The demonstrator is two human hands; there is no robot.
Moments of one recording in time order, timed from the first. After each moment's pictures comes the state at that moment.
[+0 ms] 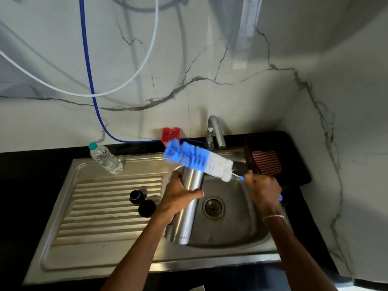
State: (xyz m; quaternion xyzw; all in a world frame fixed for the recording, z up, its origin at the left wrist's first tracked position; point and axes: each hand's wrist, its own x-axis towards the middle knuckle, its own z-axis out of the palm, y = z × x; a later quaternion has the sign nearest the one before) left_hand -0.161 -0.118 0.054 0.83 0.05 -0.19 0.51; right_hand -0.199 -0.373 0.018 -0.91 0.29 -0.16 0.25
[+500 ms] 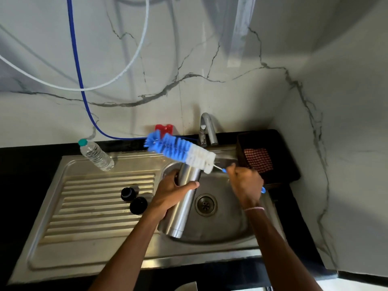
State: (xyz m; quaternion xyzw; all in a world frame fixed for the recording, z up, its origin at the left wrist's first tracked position) left_hand -0.162 -0.124 0.052 0.81 0.05 -0.21 0.55; right_hand -0.188 -0.351 0.032 -0.92 0.27 -0.20 0.22
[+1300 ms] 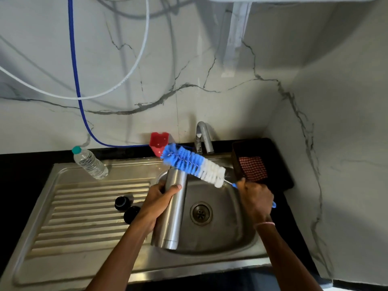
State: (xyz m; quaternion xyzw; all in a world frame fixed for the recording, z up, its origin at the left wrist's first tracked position) left_hand -0.163 -0.106 0.053 0.73 0.11 -0.23 0.64; right_hand -0.209 -0.382 0.018 -0.93 0.28 -0.17 0.16
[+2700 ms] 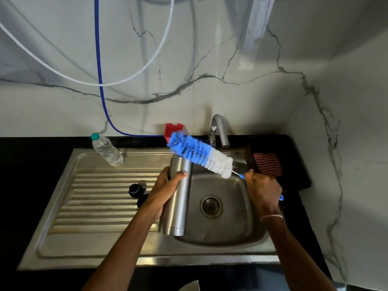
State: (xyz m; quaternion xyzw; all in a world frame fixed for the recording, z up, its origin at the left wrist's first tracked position) left_hand -0.159 -0.094 0.063 0.69 0.13 -0.22 0.68; right_hand -0.193 -0.367 0.021 -0.93 0.28 -0.17 0.19
